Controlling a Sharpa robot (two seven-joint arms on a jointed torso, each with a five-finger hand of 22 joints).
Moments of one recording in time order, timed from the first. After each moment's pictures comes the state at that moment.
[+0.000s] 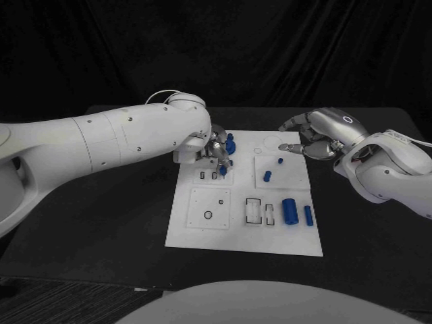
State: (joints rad) left arm 1.40 -0.40 -0.21 1.16 -0.99 0.38 -0.49; left_hand 1.08 0.05 0.37 -0.02 0.39 1.01 0.07 0.30 0.65 1.46 0.00 1.57 1.31 1.47 -0.04 1.57 1.31 0.06 1.34 0.07 1.42 1.31; right arm 1.29 -0.97 -0.21 1.62 -1.53 -0.60 -0.01; right_hand 1.37 -0.11 0.11 0.28 0.16 0.83 0.11 0.21 0.18 1.47 0.01 1.57 1.31 1.46 -0.06 1.45 1.31 0.10 1.39 0.06 1.09 1.31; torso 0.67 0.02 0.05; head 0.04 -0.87
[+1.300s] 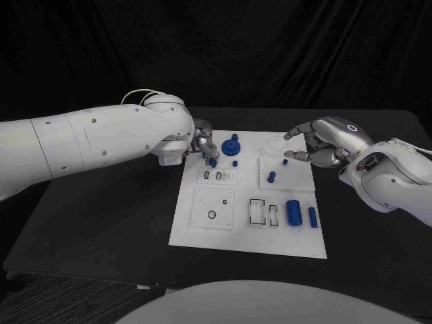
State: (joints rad) left arm 1.42 -0.58 -0.21 1.36 -0.99 0.19 -0.56; left_hand 0.98 0.04 0.49 -0.03 0.41 1.01 0.07 0.31 0.73 1.47 -0.01 1.57 1.31 1.46 -0.05 1.57 1.31 0.06 1.38 0.06 1.42 1.31; right arm 1.27 -0.99 -0.21 1.64 -1.53 -0.57 -0.03; right_hand 1.38 -0.10 0.12 0.27 0.20 0.83 0.11 0.21 0.17 1.47 0.01 1.57 1.31 1.47 -0.06 1.44 1.31 0.10 1.39 0.06 1.06 1.31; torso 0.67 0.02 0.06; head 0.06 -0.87
